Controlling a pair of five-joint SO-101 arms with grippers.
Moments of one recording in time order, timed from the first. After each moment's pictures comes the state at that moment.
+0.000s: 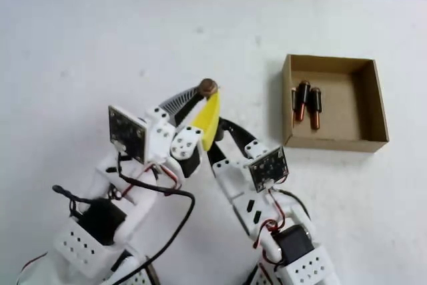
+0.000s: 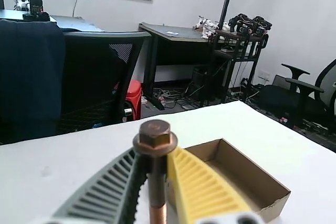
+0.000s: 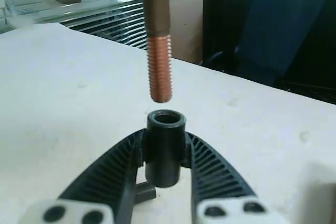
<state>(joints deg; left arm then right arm) 30.4 -71.9 64.8 18.9 10.7 -32.0 -102.5 96.4 22.2 4.1</state>
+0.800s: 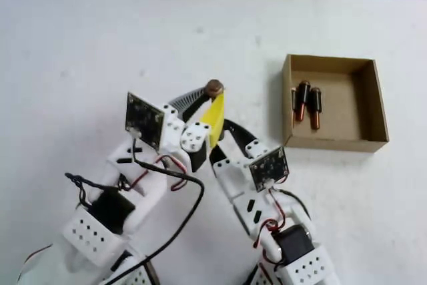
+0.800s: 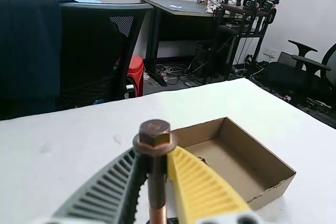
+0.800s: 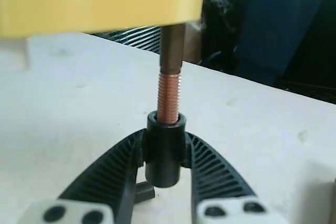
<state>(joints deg) 30.5 -64.7 63.2 19.7 11.8 -31.7 -102.5 96.4 22.2 4.1</state>
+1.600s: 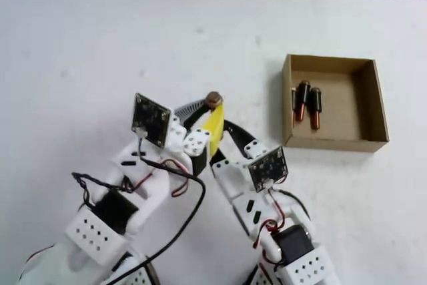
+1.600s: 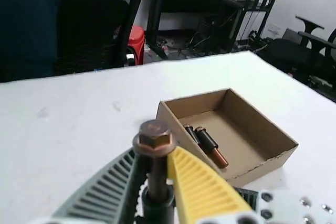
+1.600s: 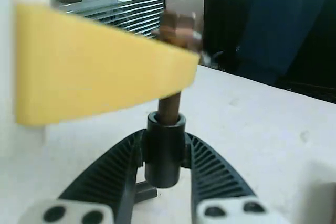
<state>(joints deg) 30.9 -64.7 67.2 22.3 13.3 -32.1 -102.5 96.4 22.3 4.1</state>
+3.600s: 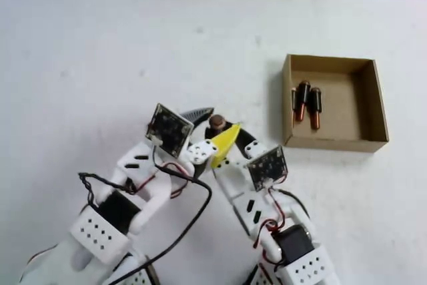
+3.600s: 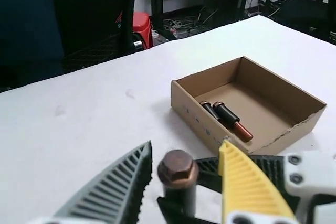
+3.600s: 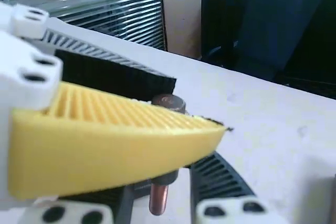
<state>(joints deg) 28.9 -64.7 71.1 21.7 3.4 -31.8 -102.5 96.4 23.6 4.0</state>
